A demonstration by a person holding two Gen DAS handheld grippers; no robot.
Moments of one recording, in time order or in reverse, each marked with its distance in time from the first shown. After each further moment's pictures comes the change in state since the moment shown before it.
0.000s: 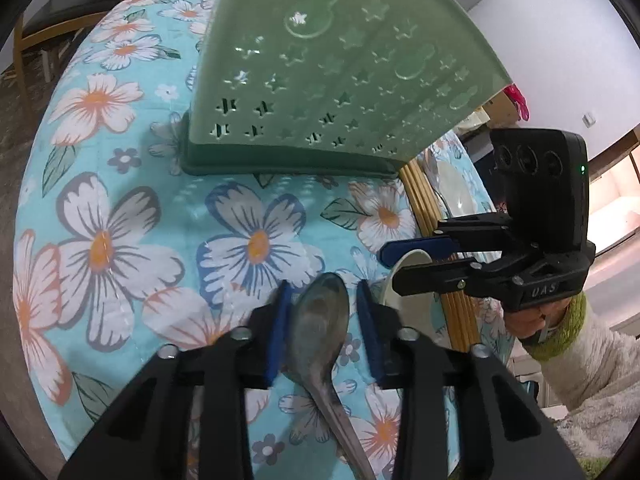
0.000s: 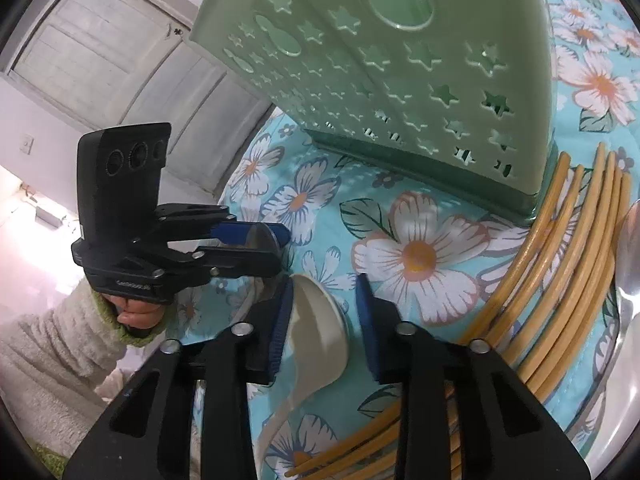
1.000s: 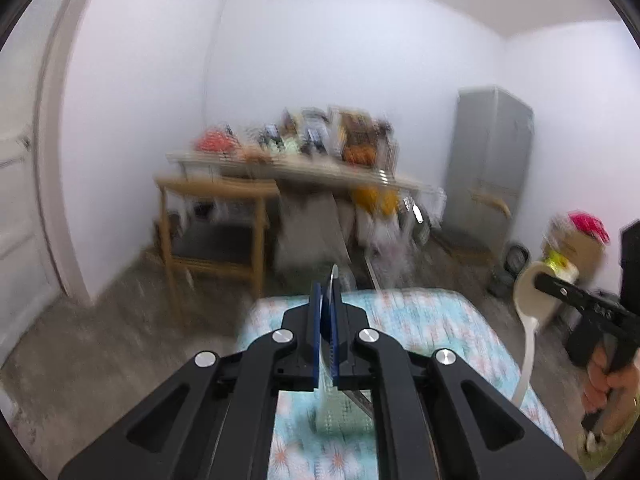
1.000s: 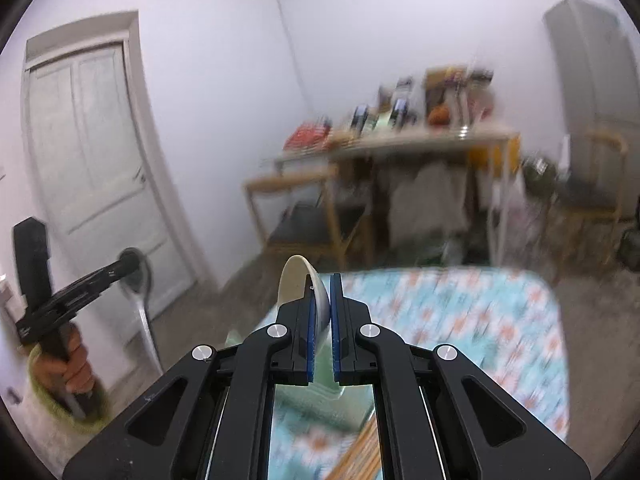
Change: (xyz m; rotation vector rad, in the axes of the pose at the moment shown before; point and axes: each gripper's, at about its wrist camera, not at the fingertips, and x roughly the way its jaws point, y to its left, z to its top) left arm -0.228 -0.132 0.034 0.068 -0.881 0.537; right arm -0.249 0.096 0.056 -0.160 -0.843 -0.480
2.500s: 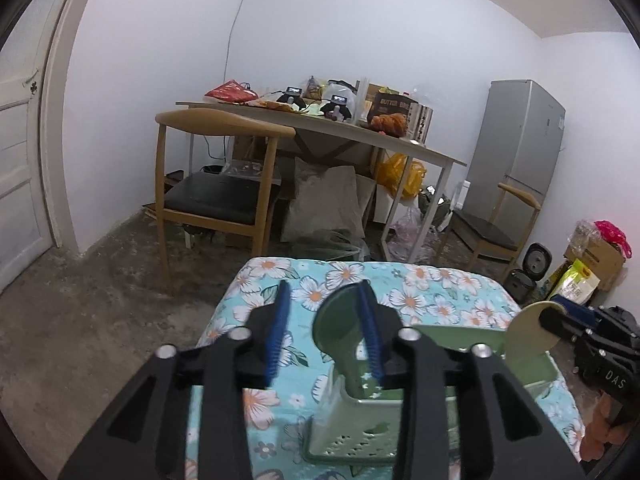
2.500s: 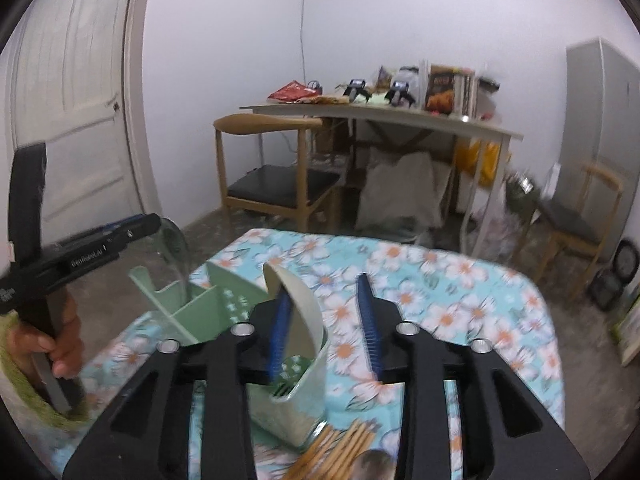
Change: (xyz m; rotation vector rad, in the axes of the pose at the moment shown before) left arm 0.133 0.015 -0.089 -0.096 0.112 0.028; right arm 0.092 -0.001 -0.082 -0.138 0.162 -0.048
